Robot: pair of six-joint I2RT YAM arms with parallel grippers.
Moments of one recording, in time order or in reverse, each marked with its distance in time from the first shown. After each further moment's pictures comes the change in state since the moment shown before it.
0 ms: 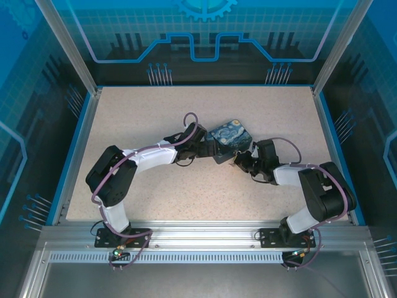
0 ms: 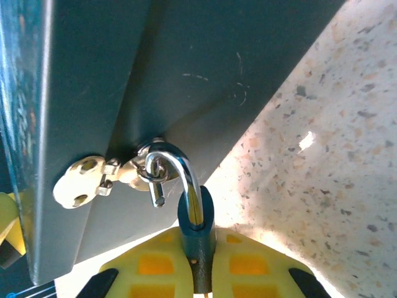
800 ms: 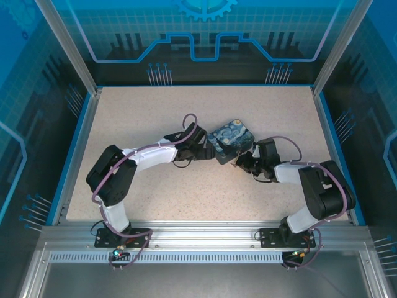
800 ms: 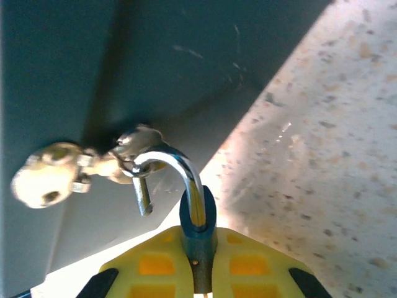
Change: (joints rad) left arm 0.003 0.002 0.034 -0.158 0.000 0.007; right arm -0.025 0.022 0.041 -0.119 -0.014 -0.120
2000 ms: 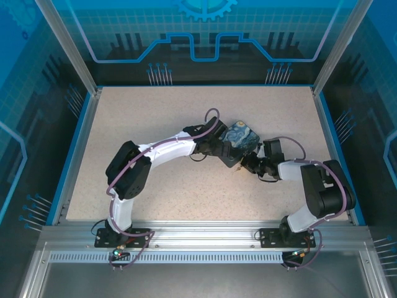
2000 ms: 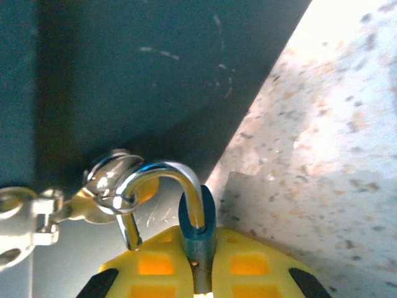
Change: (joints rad) left arm -0.102 0.174 0.337 -0.162 -0.047 0.100; right arm -0.082 0.005 0.014 -0.084 -0.029 -0.053
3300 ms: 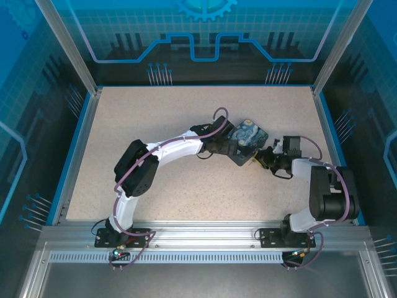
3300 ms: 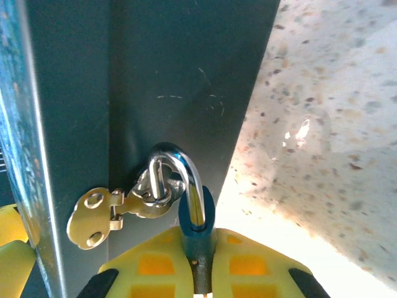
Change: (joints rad) left arm -0.025 0.084 0.096 0.017 -0.021 0.056; right arm -0.241 -0.062 0.030 -0.117 -0.137 -0.024
